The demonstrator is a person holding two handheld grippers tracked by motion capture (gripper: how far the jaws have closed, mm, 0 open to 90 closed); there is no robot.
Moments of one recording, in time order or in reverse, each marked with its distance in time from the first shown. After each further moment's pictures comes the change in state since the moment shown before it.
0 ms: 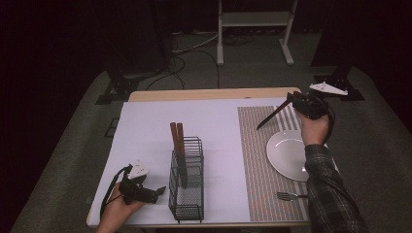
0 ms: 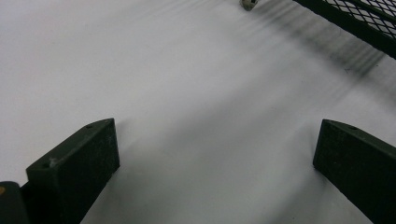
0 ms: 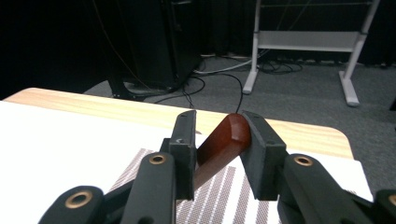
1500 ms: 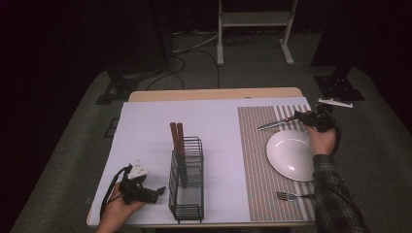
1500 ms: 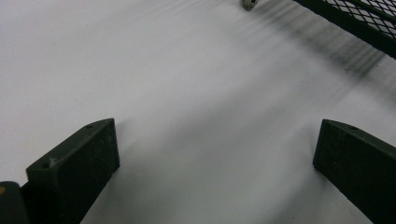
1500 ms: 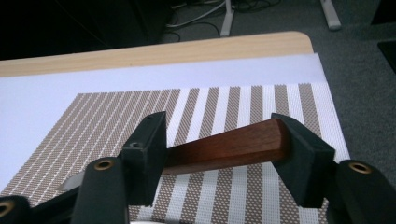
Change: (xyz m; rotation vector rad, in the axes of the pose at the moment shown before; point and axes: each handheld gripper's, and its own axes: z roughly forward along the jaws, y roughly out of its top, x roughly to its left) left arm 0.000 0.000 0.000 0.000 0.000 0.001; right arm -0.054 -0.057 0.009 0.186 -0.092 0.168
